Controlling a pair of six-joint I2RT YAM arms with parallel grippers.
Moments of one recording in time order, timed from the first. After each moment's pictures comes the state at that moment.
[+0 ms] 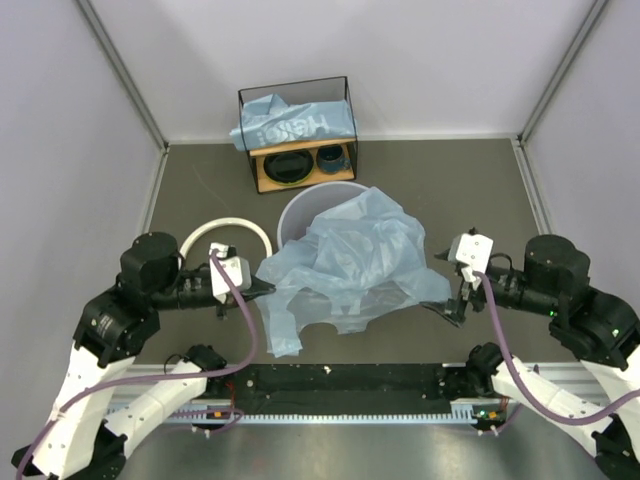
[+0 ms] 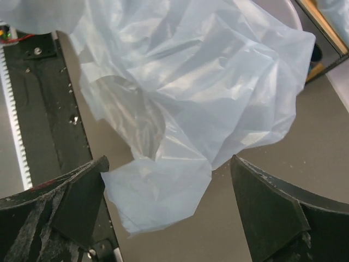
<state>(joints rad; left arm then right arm) -0.54 0.67 1.22 -0.96 0.73 0.48 0.67 0.61 1.18 -0.96 -0.38 -0.39</state>
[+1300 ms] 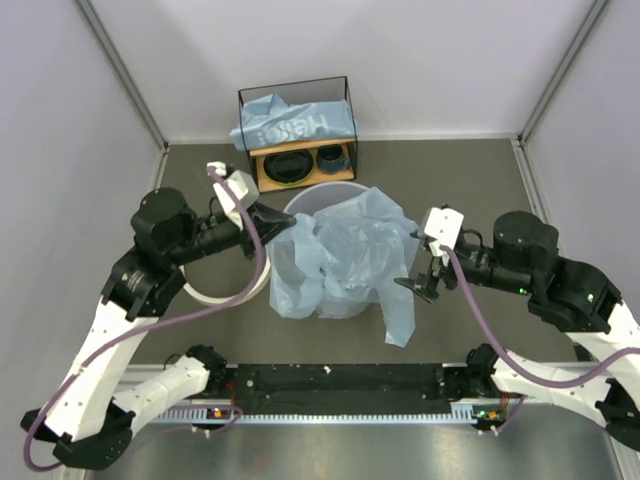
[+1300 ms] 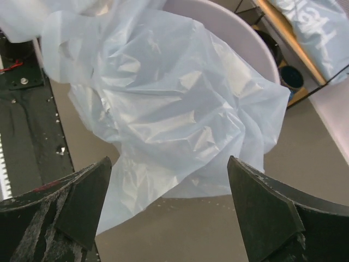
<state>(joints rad) -0.53 0.85 1.29 -0.51 0.60 0.10 0.89 0.79 1.29 -0.84 -0.16 -0.35</state>
